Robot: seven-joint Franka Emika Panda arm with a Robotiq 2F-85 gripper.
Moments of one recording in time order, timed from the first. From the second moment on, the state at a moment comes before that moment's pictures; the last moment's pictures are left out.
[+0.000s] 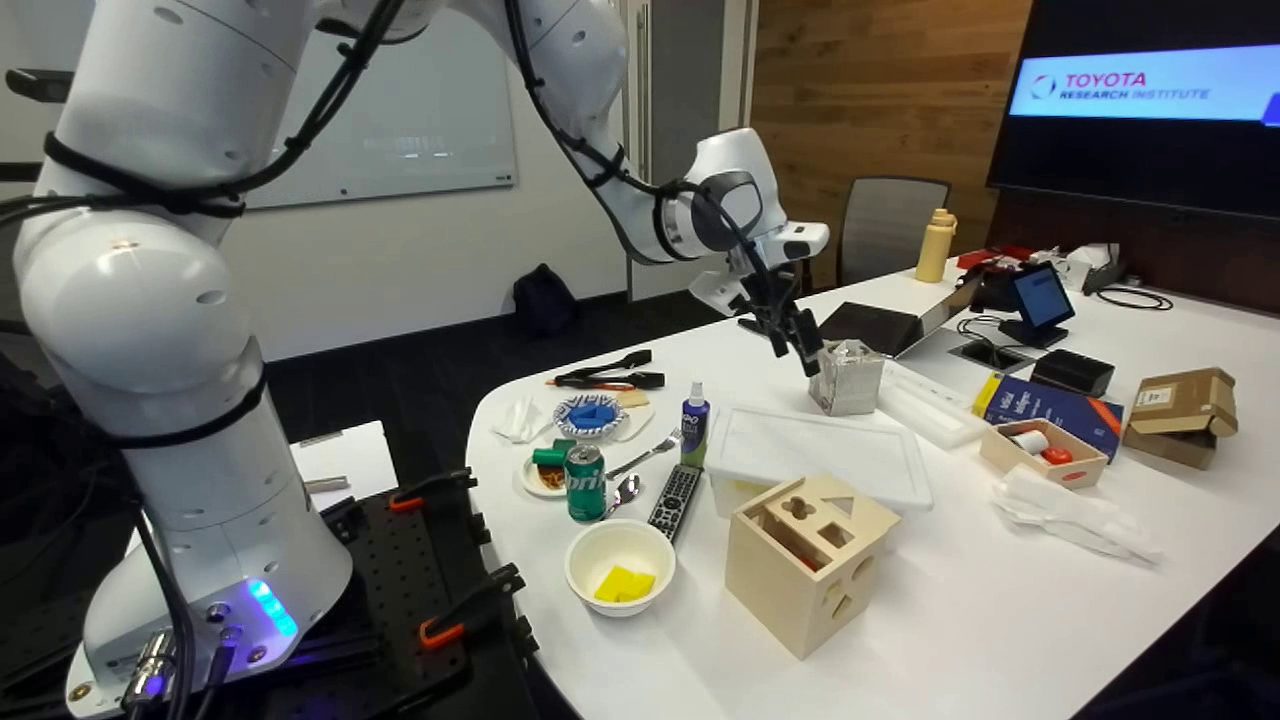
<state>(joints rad) 0.31 0.54 -0.36 -1.95 -0.22 2.76 0.49</state>
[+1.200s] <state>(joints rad) 0.07 0.71 -0.36 -1.95 -0.14 2.76 0.49</state>
